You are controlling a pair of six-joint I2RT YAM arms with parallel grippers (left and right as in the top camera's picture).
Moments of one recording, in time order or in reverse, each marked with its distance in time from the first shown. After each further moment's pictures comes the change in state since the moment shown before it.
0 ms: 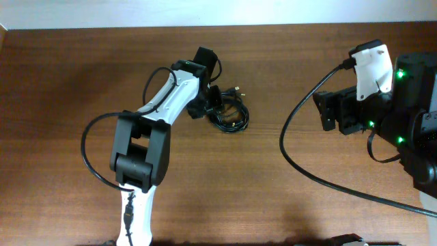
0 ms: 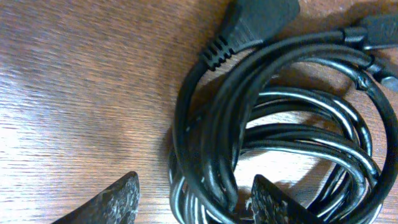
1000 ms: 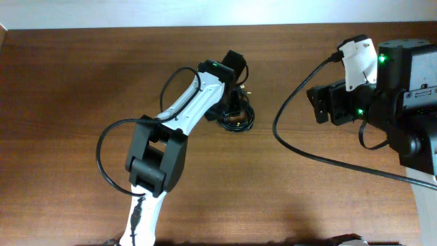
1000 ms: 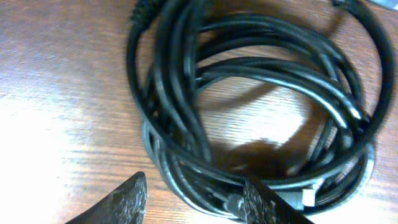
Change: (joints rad) left arm -0.148 0.022 0.119 -0.143 -0.146 -0.074; right arm 0.000 0.079 0.000 -0.004 0.000 0.000
